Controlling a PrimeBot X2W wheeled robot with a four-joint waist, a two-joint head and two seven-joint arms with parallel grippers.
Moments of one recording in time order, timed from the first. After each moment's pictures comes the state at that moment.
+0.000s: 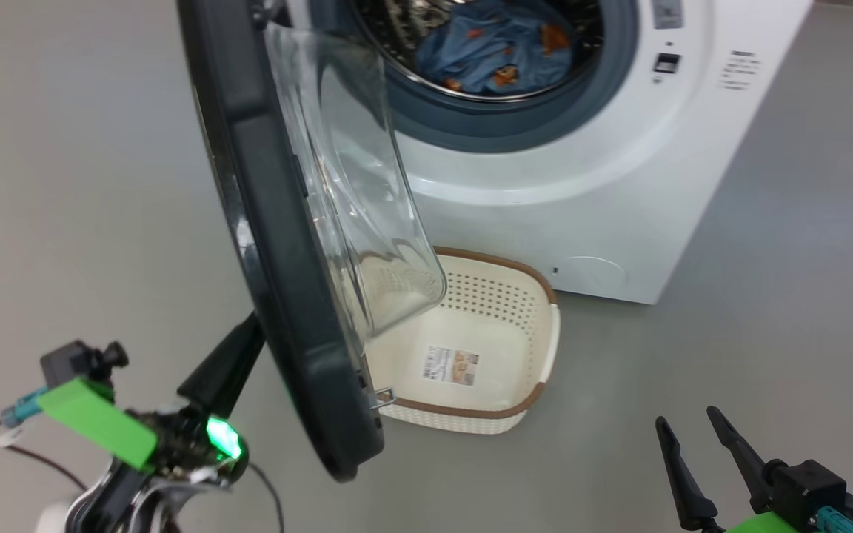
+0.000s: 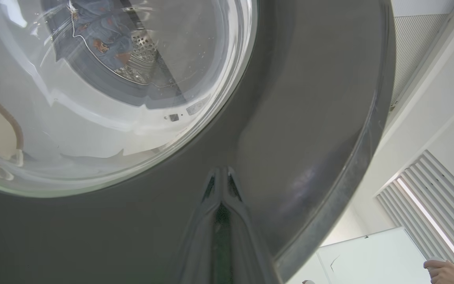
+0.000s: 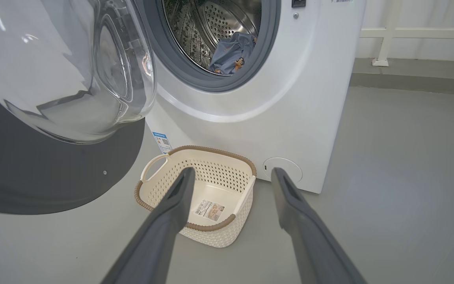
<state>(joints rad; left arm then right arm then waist) -0.20 0.04 -0.03 0.00 -1.73 -0.13 0.68 0.04 -0.12 0.02 0.20 0.19 0.13 -0.26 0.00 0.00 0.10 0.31</state>
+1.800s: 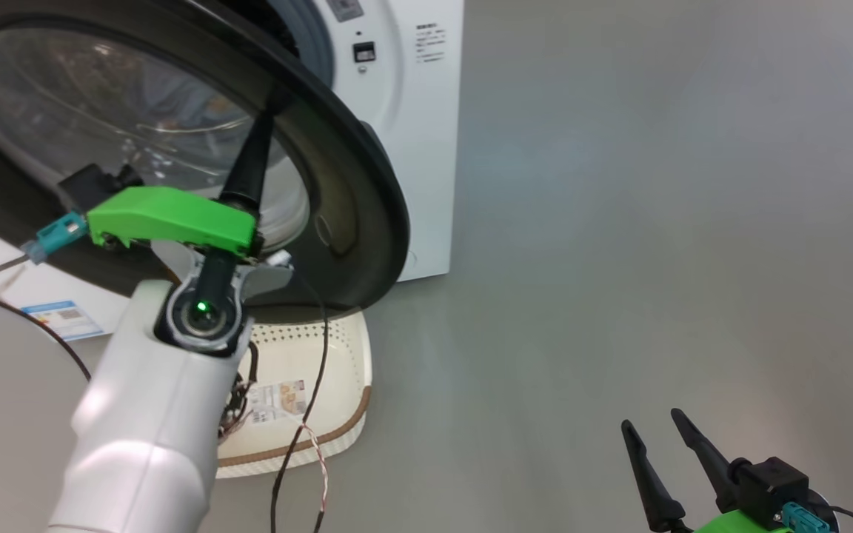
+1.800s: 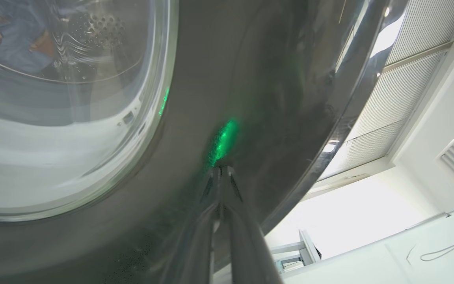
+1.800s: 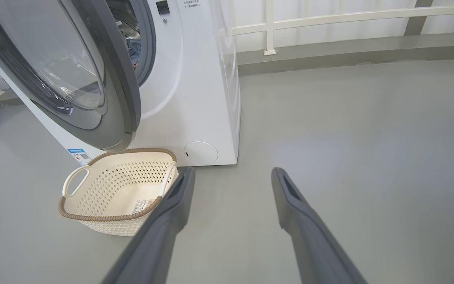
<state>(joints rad) -0.82 0.03 -0.35 0.64 -1.52 -0.13 0.05 0.01 -0.09 0.08 0.24 0.20 0.13 -0.26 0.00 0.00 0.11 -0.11</state>
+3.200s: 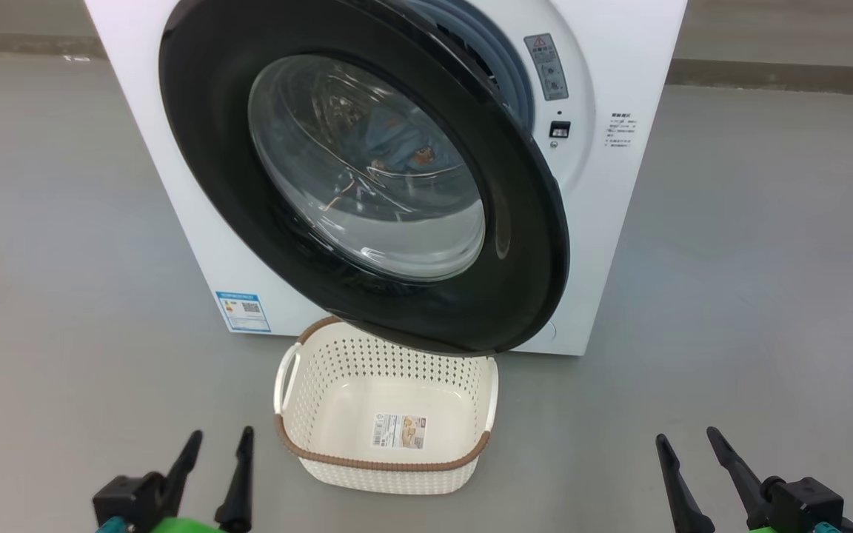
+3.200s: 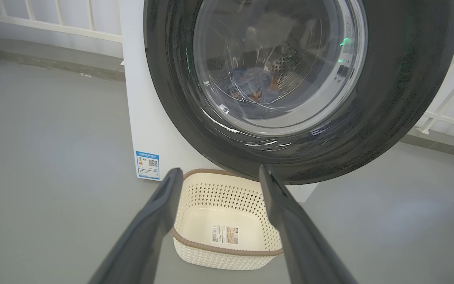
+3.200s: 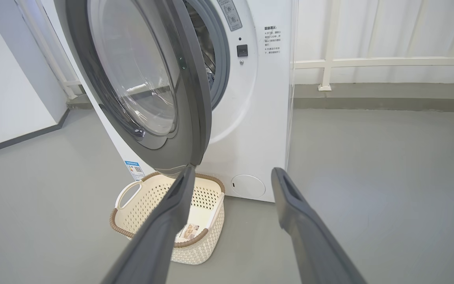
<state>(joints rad) -0.12 0.16 -0.32 0.43 -0.52 -0.05 -0.25 0.07 -0.08 -0.01 0.22 0.20 0.13 -0.26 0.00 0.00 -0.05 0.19</state>
